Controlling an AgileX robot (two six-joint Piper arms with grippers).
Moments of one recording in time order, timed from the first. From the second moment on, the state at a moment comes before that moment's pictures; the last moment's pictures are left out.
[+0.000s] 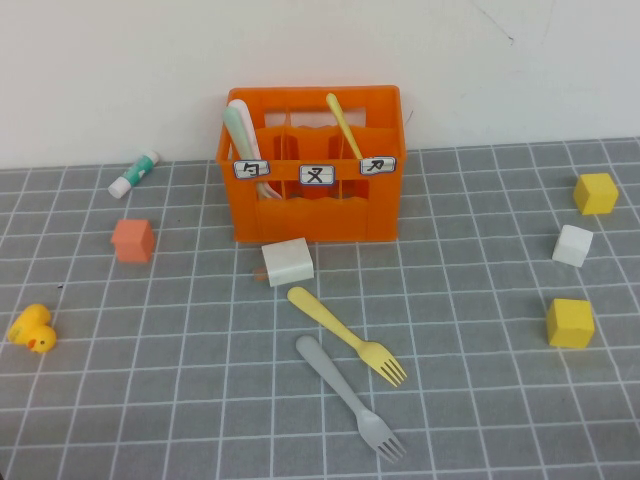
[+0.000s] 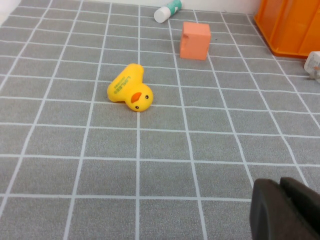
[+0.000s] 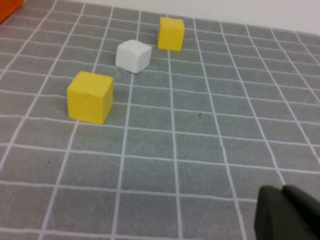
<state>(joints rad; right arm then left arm) -0.07 -0.01 0.03 0.08 0.40 -0.22 -0.10 -0.01 0.02 0.04 0.38 -0.24</state>
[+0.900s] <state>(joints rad) -0.04 -0.01 0.03 -0.03 0.41 -0.10 -0.10 -0.01 0.02 0.04 0.38 -0.24</state>
